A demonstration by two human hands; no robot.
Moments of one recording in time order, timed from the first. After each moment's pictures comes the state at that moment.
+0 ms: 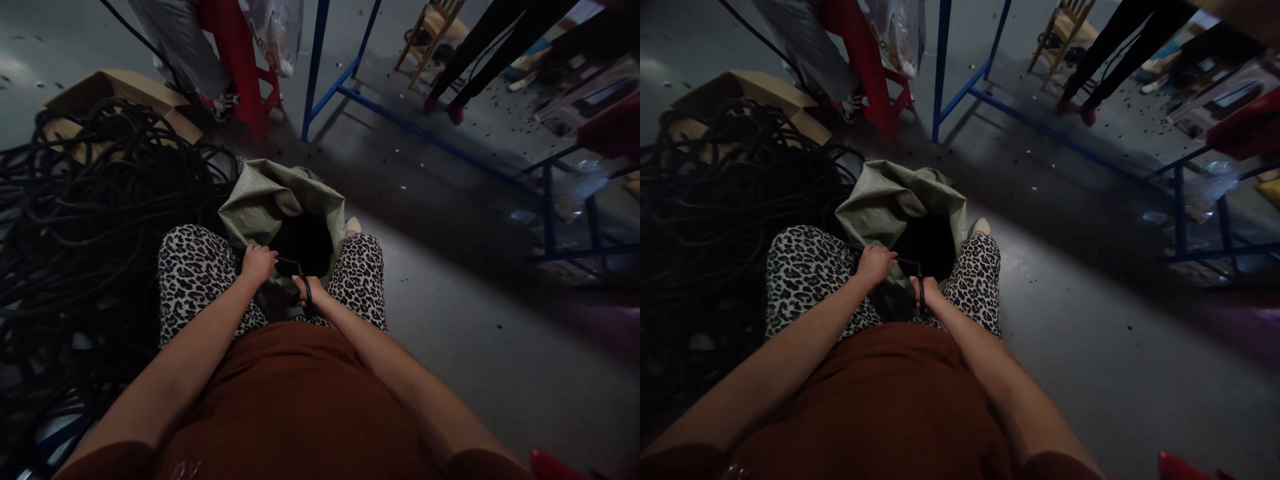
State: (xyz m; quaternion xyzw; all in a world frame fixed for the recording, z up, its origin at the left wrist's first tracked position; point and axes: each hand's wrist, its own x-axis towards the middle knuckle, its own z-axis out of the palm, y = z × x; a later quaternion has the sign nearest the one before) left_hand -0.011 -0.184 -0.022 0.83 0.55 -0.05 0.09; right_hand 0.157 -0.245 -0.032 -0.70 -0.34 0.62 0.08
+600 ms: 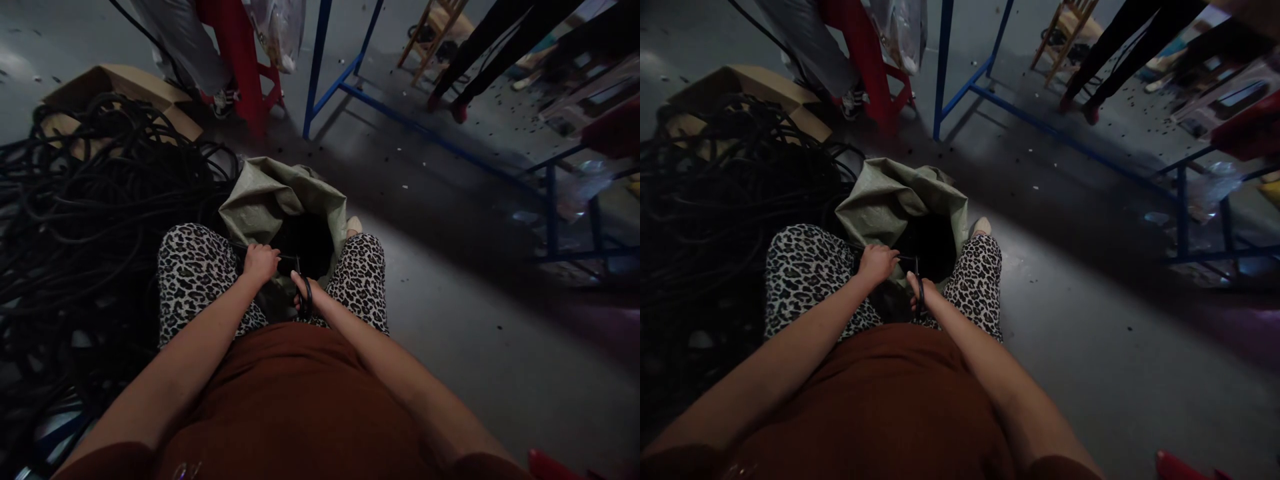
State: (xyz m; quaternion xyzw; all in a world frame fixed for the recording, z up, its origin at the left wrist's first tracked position) left_hand -0.002 -0.183 -0.014 0.81 0.58 -0.06 0.10; right_hand 0.155 -0.247 -0.010 -0.67 -0.28 0.69 0.06
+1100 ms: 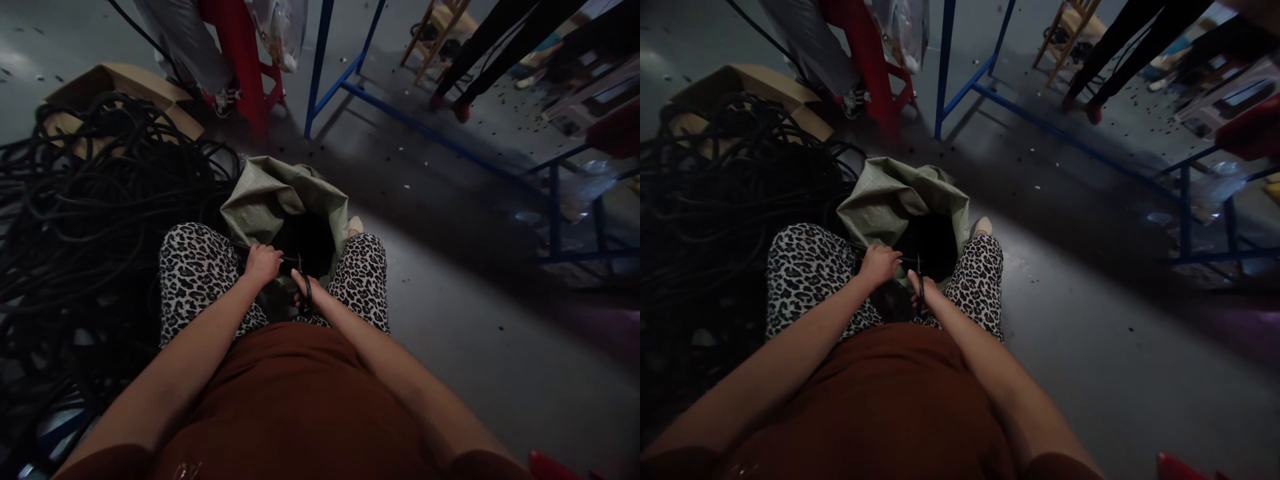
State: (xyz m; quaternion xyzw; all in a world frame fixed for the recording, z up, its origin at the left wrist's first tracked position) left_hand -0.003 -0.186 -0.016 0.82 0.56 -0.03 0.12; right_hand 0.154 -0.243 -0.024 -0.68 -0.30 0.67 0.05
